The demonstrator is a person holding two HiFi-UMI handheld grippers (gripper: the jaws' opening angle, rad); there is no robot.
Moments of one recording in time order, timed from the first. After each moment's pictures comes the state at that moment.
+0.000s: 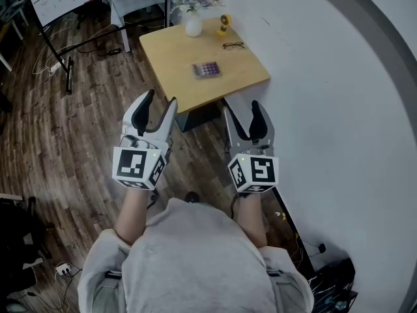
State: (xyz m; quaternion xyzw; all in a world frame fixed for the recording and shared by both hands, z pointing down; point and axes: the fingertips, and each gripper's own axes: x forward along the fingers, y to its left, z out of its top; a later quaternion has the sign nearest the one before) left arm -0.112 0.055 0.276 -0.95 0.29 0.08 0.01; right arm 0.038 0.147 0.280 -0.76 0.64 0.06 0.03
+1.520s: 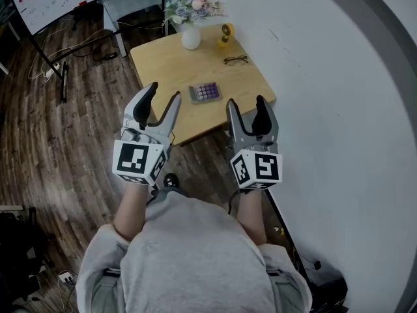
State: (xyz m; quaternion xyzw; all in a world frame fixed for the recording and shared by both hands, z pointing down) left arm 0.001 -0.087 0.280 -0.96 0.28 0.06 0.02; right arm 0.150 0.004 0.283 -0.77 0.64 0.06 0.05
